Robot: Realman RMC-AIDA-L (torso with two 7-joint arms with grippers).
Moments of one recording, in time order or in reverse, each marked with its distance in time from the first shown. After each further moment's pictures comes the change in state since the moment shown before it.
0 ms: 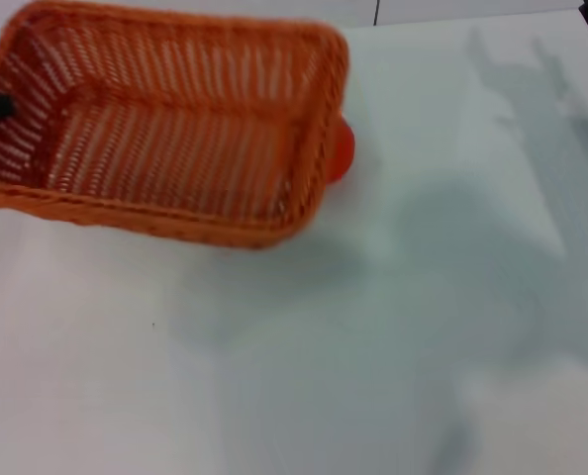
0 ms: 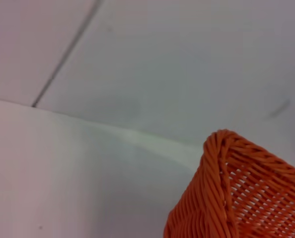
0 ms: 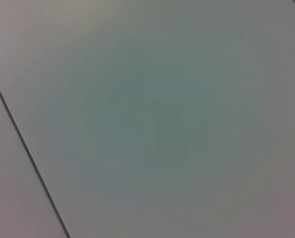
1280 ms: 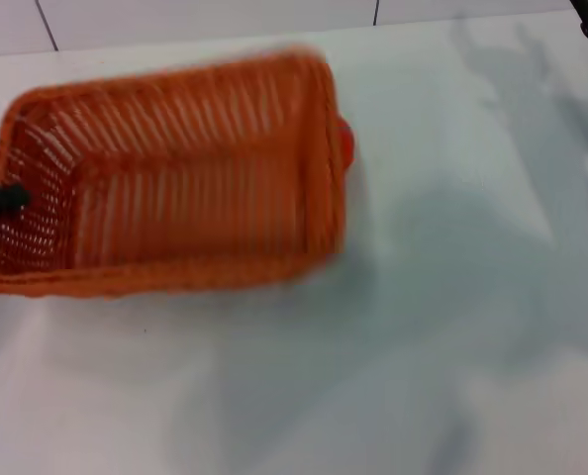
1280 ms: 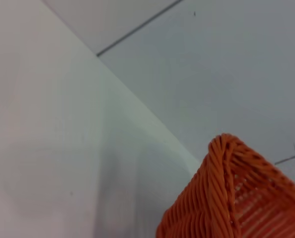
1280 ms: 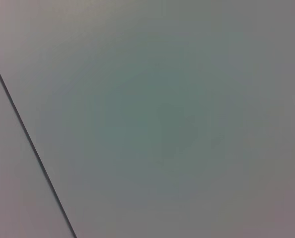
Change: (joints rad) left arm 0.286 -0.183 0.023 -0.004 -0.260 -0.089 -0.006; right arm 0.048 -0.004 0.000 -0.013 0.002 0.052 -0.002
